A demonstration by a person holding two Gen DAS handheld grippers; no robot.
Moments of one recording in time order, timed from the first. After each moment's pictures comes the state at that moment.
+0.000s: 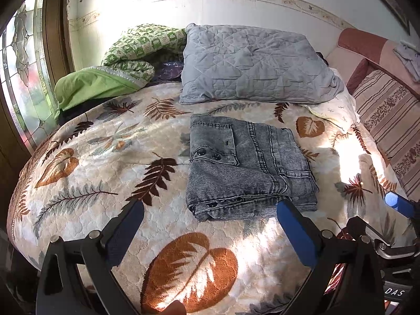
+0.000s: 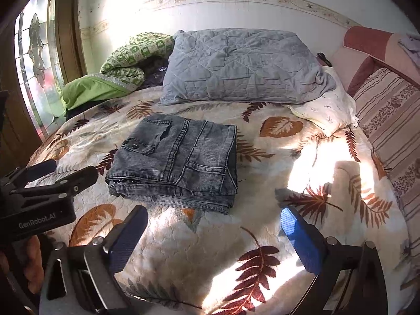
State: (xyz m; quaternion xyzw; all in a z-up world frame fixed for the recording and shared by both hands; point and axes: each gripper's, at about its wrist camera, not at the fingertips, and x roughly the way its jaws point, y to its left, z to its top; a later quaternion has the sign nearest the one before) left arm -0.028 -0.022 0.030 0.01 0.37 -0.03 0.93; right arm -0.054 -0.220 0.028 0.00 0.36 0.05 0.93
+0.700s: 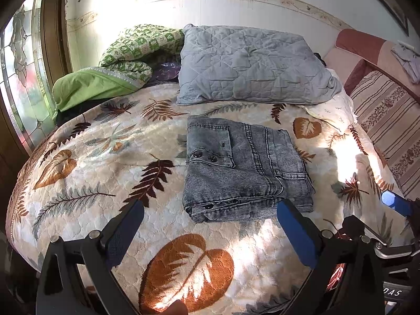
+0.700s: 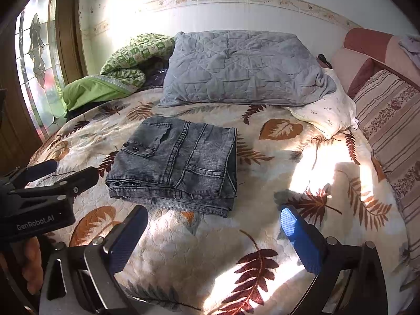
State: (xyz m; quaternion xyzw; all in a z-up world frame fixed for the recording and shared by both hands) left arm -0.027 -0.025 0.033 0.01 0.37 -0.03 0.93; right arm -0.052 -0.222 0.031 0.00 0.36 0.05 0.93
